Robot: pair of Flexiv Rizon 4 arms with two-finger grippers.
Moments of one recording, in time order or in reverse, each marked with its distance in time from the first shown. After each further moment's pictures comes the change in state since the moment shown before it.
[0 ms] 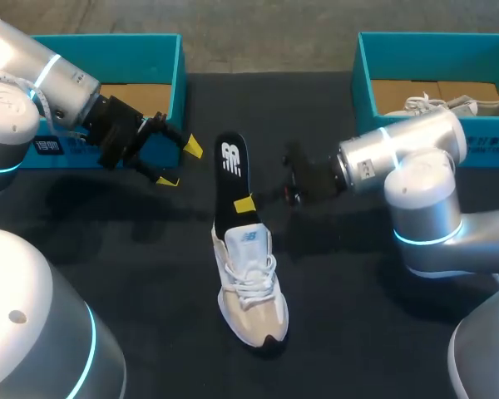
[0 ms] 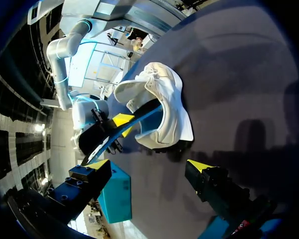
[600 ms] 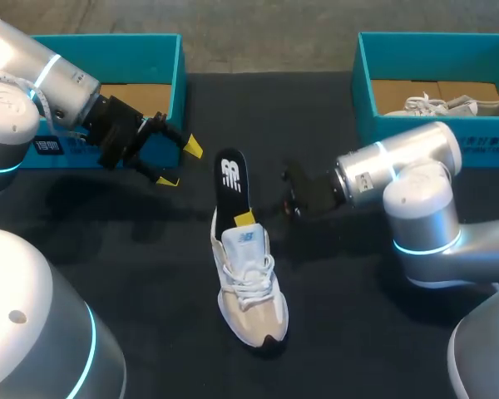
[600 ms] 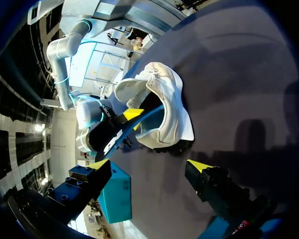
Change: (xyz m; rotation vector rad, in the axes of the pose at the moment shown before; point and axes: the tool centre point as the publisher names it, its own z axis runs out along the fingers) left arm 0.000 0.000 0.000 0.000 0.000 0.000; right arm 0.001 -0.027 0.009 0.020 0.037 0.047
